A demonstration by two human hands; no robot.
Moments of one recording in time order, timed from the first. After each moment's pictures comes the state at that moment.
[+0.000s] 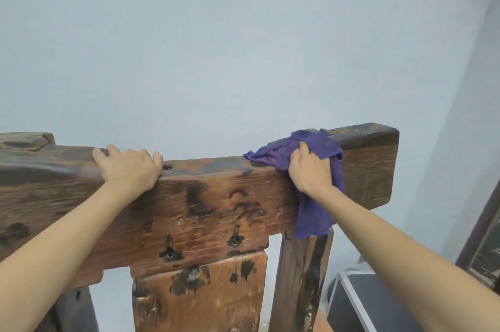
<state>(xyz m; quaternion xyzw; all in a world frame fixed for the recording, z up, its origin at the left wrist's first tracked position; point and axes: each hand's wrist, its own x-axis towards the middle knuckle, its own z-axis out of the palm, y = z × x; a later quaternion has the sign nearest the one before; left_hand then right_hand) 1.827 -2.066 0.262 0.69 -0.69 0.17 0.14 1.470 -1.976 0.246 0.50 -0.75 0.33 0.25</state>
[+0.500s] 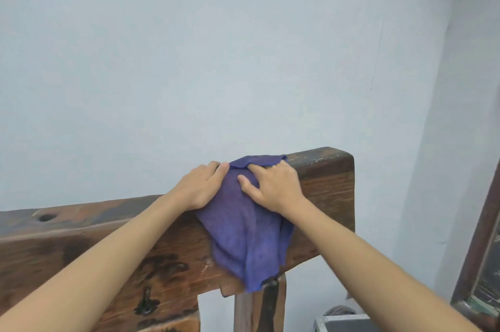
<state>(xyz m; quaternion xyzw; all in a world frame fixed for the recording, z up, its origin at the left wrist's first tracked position) 1.539 -2.055 0.288 0.42 -0.84 -0.18 0.28 1.343 -1.992 0.274 0.65 -0.62 0.23 0.38</state>
